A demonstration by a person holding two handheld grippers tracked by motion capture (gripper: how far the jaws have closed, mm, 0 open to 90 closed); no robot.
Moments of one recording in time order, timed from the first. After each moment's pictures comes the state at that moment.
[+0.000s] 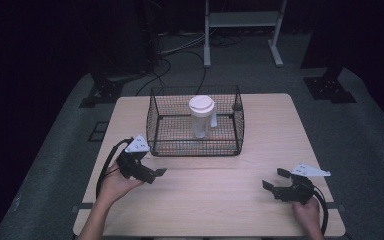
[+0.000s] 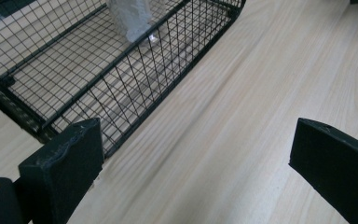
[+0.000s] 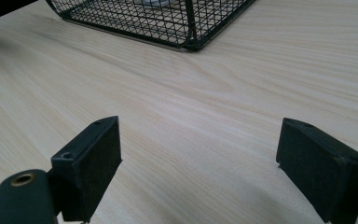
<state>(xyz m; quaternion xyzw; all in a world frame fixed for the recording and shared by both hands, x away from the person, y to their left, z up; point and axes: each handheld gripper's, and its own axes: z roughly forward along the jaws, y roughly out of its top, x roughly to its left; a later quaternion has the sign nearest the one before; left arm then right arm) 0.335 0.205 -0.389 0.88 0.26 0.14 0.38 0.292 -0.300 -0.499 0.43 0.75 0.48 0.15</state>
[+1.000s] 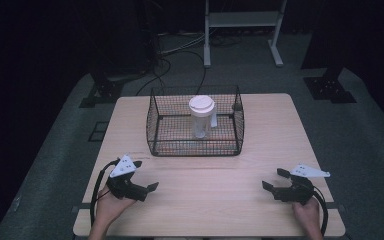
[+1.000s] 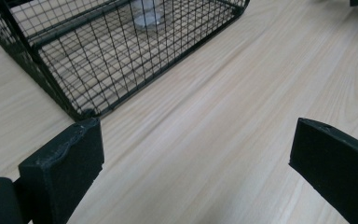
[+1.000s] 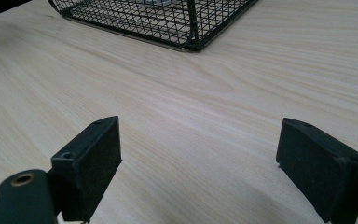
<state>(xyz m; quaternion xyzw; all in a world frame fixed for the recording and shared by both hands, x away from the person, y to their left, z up) 0.293 0.236 -0.433 0.84 0.29 0.17 0.43 0.291 -0.298 -0.499 0.43 0.75 0.48 0.15</state>
